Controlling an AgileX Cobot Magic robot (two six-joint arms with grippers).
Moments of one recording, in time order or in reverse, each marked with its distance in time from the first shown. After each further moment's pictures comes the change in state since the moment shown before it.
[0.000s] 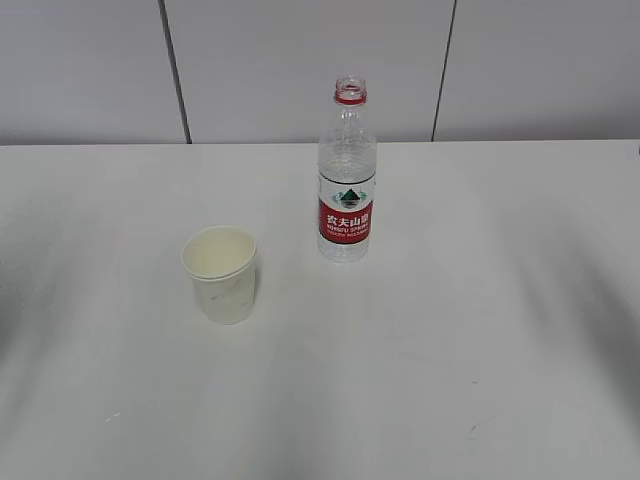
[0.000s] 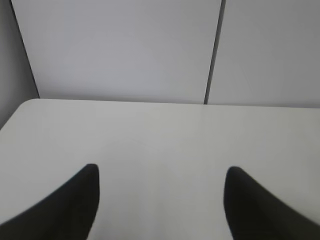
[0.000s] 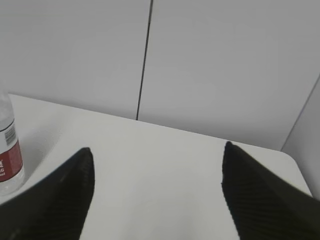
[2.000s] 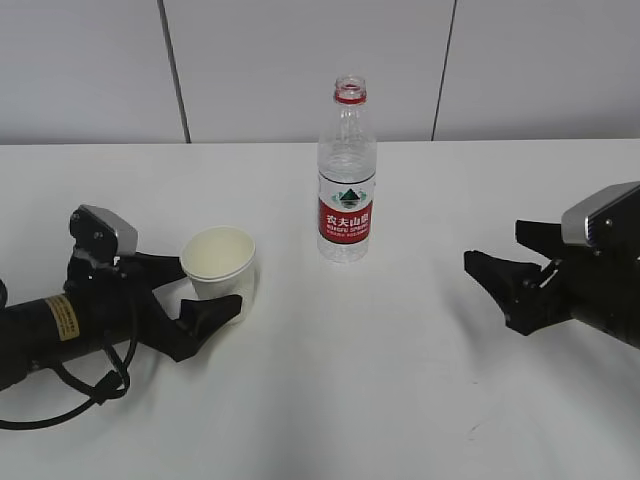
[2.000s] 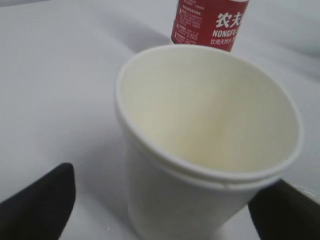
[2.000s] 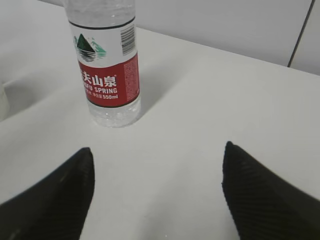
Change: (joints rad) left arm -0.137 1.134 -0.189 0.859 -0.889 -0.347; right arm 0.001 0.834 -0.010 -0.365 -0.711 0.122
